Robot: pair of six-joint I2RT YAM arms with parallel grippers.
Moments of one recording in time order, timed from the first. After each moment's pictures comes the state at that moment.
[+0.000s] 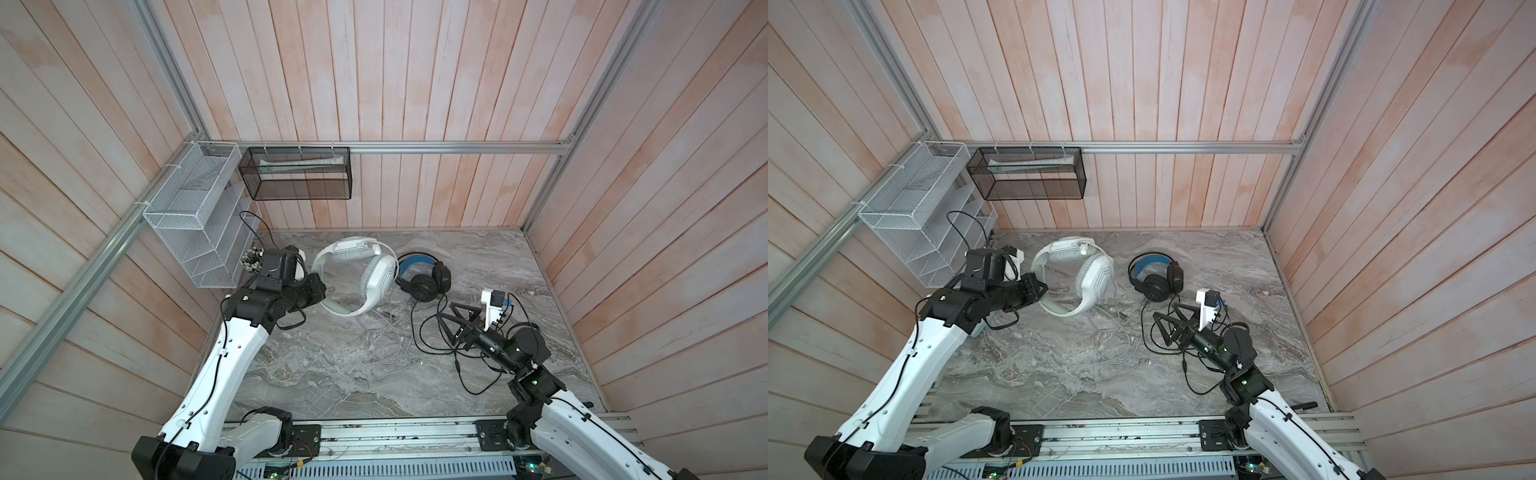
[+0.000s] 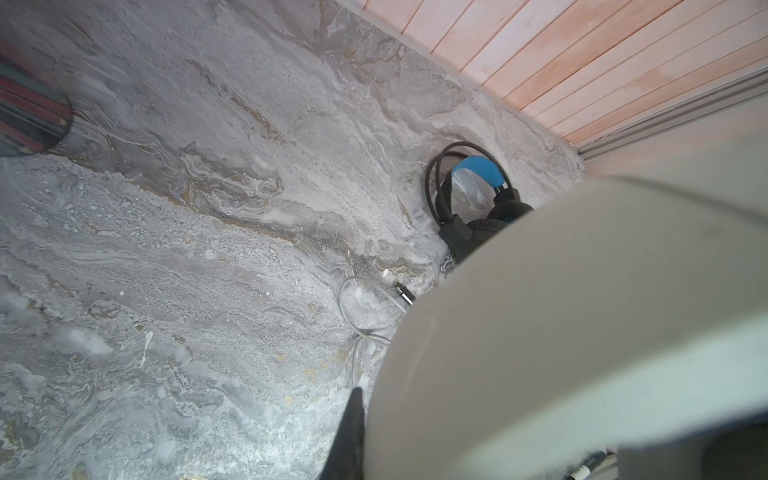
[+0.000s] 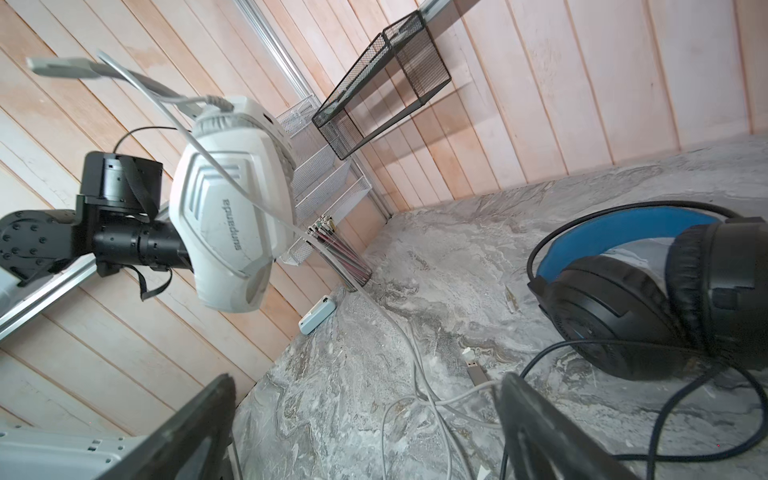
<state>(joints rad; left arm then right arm) -0.24 1.14 1.27 -0.89 0.21 -0.55 0.53 0.68 0.27 0.47 -0.35 0.65</state>
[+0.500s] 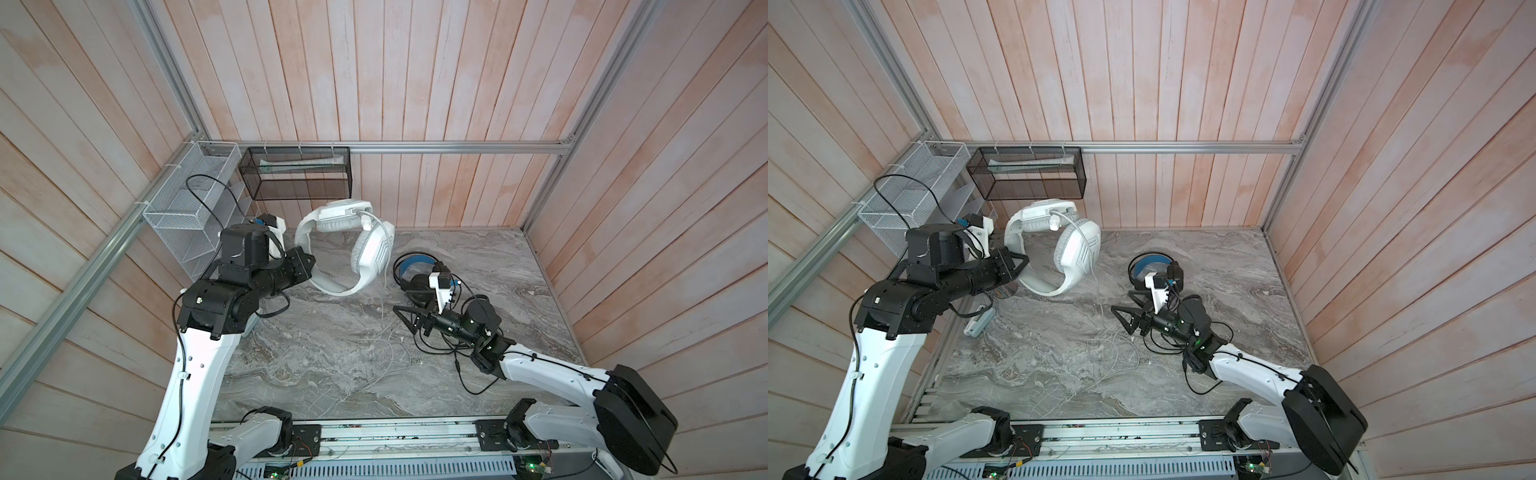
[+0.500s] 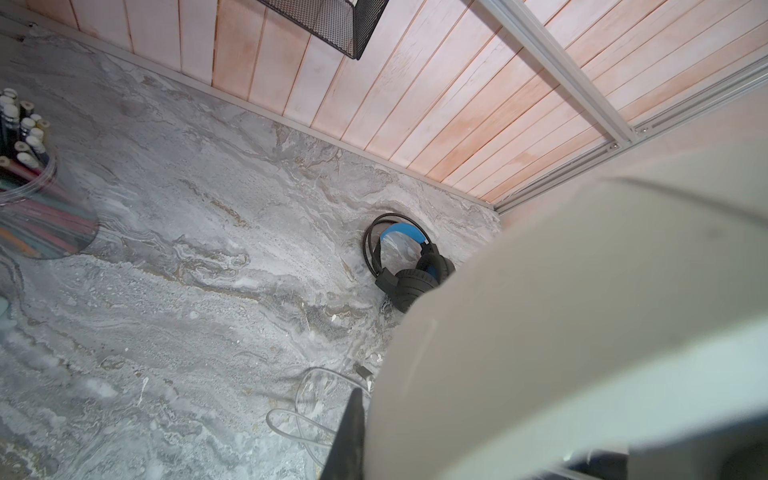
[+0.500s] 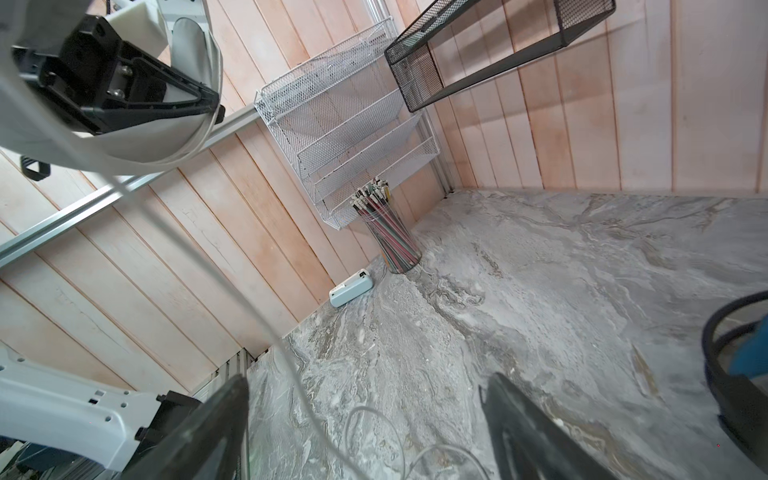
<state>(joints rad) -0.24 1.14 1.64 -1.08 0.21 -0.55 0.75 1.27 0.53 0.77 -0.40 0.51</state>
